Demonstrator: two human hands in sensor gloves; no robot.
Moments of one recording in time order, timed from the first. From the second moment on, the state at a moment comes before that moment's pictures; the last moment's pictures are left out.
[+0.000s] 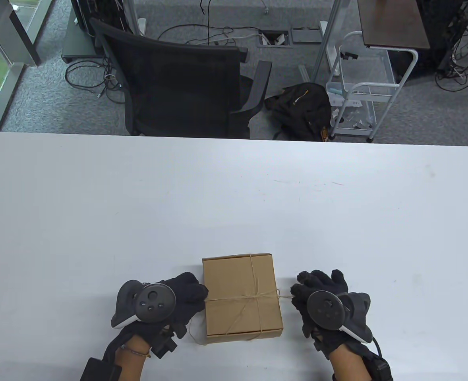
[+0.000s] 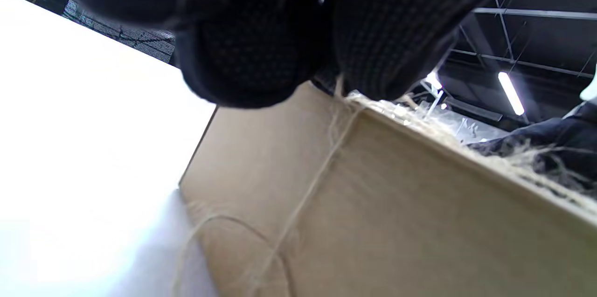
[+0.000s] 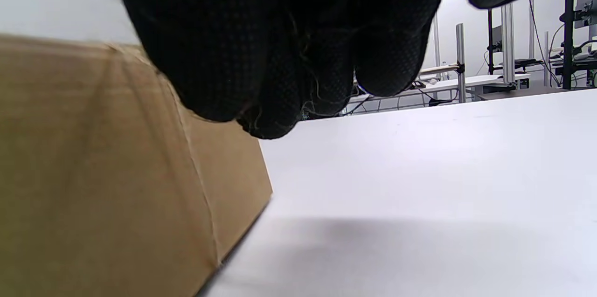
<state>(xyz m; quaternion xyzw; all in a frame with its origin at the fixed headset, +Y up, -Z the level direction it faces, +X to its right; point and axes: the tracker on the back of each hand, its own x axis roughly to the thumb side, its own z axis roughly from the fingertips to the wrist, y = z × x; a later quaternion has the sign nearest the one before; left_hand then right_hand) -0.163 -0.705 -0.164 0.00 -0.25 0.24 0.94 0.180 -0.711 -0.170 0.15 -0.03 0.98 0.12</state>
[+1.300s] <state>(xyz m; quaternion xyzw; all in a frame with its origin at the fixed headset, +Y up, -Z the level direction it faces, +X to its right) -0.189 -0.746 -0.178 -0.02 -0.11 0.11 0.99 0.215 -0.759 -0.191 0.17 -0.02 0.96 0.20</state>
